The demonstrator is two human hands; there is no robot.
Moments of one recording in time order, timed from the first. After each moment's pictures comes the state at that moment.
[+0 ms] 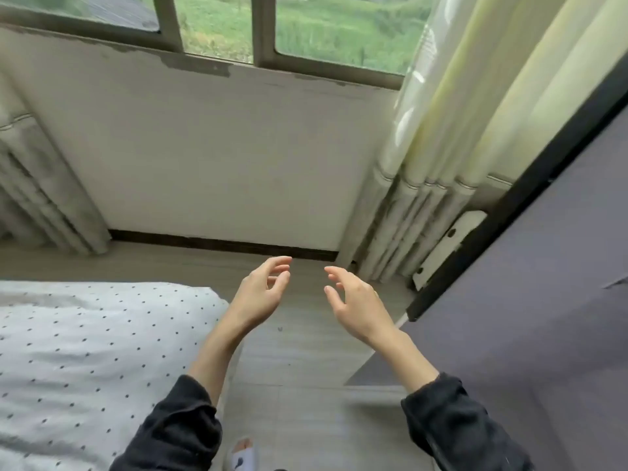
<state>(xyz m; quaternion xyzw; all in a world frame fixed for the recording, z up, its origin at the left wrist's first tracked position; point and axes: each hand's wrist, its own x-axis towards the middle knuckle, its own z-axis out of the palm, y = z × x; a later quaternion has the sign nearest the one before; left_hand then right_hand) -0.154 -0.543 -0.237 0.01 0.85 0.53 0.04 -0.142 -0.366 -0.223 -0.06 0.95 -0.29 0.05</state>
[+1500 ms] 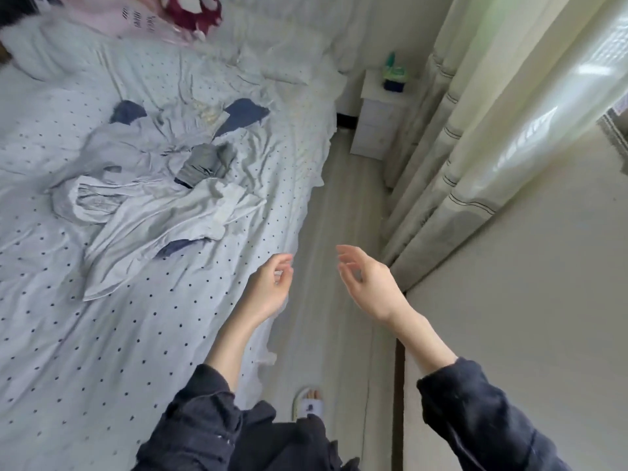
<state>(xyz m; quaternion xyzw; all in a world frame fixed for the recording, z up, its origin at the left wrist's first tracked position) -0.481 -1.017 -0.302 -0.70 0.48 0.42 -0.32 -0.657 -1.053 -0.274 -0.74 0.56 -0.16 0.34</state>
